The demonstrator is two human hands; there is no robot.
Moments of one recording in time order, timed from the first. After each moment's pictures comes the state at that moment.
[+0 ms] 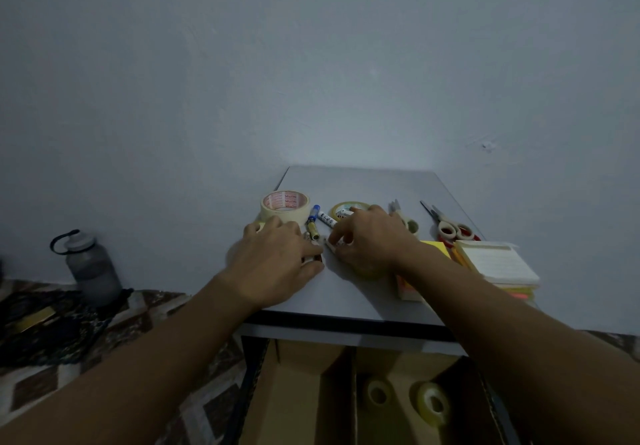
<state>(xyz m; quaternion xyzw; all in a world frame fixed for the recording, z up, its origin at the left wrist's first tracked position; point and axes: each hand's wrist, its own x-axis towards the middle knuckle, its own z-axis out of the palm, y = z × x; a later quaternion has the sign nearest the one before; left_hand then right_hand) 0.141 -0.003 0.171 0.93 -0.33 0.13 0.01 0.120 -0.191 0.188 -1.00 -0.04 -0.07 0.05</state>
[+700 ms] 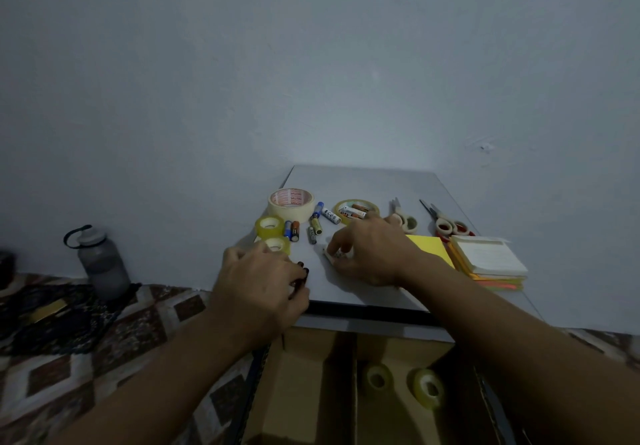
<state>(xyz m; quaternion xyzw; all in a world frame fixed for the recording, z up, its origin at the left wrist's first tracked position) 0.092 0.035 0.146 0.91 -0.33 0.23 0.06 0.082 -0.175 0.190 -0.99 -0.07 -0.08 0.02</state>
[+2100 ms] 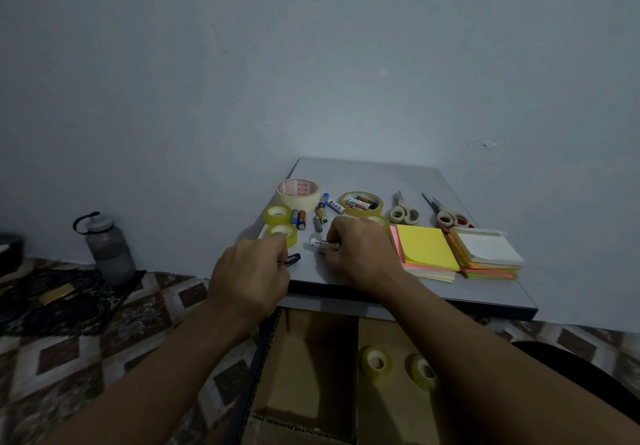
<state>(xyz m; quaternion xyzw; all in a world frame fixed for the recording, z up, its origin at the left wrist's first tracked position) 0.091 0.048 0.140 0.91 -0.25 0.24 0.21 0.078 -0.138 0.159 -0.96 -0.01 -0.21 0.15</state>
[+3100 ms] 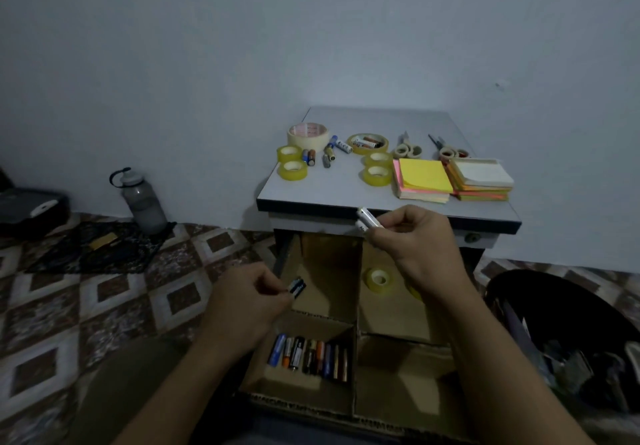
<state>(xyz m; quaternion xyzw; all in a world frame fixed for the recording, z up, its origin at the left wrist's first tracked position) -0.062 0.089 0.105 0.89 -0.08 0.01 0.44 -0.074 -0.141 0.139 -0.81 0.12 -0.20 0.53</state>
